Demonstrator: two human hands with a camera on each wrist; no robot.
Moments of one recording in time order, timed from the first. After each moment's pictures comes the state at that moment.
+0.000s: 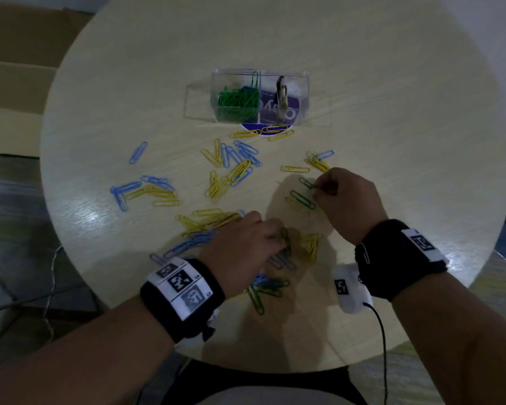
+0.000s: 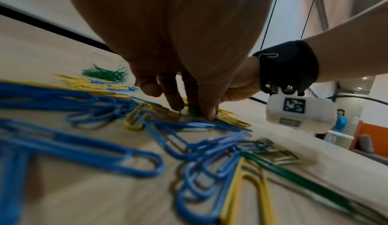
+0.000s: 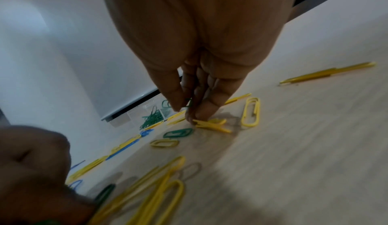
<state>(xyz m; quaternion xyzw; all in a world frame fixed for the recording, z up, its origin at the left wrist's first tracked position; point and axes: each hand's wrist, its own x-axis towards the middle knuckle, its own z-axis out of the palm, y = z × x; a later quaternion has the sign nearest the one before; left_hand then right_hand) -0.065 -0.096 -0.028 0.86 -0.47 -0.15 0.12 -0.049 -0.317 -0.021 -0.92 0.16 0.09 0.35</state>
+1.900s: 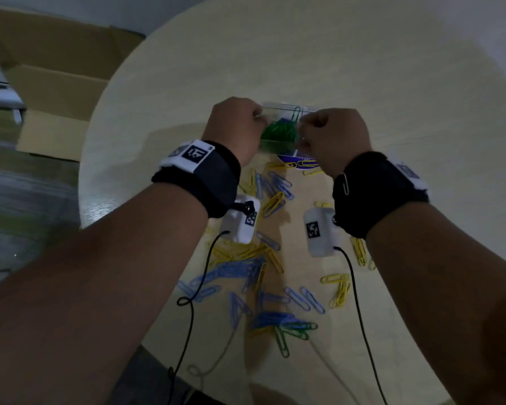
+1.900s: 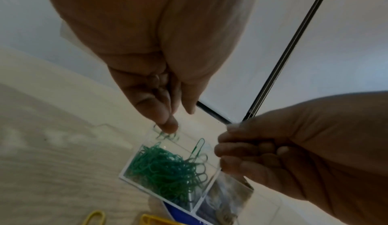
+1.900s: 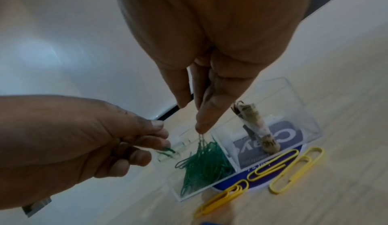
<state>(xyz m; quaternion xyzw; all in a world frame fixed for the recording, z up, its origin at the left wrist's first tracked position) 0.139 -0.083 0.015 0.93 -0.04 -0.08 0.36 0.104 -0.249 0.019 -0.86 0.15 0.05 0.48</state>
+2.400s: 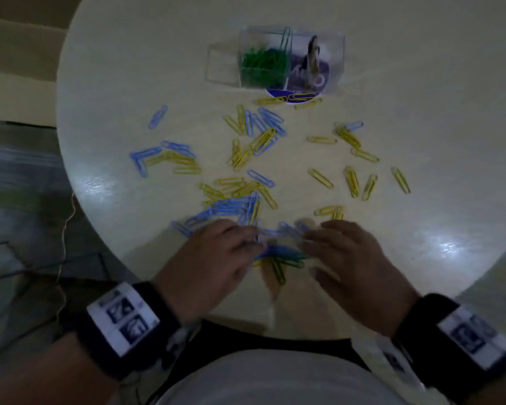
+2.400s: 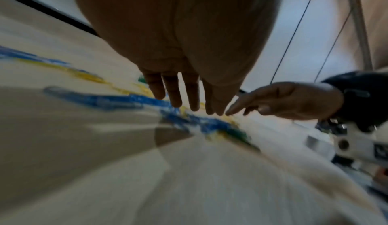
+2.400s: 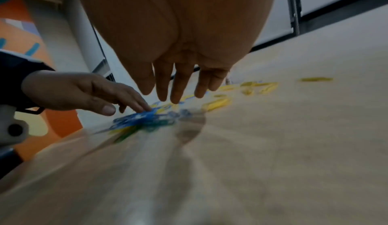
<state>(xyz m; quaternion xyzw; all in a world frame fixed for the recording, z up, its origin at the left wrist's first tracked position) -0.119 -0.011 -0.018 0.88 -0.42 -0.15 0.16 -0.169 -0.278 -0.003 -0.96 -0.18 0.11 0.20</state>
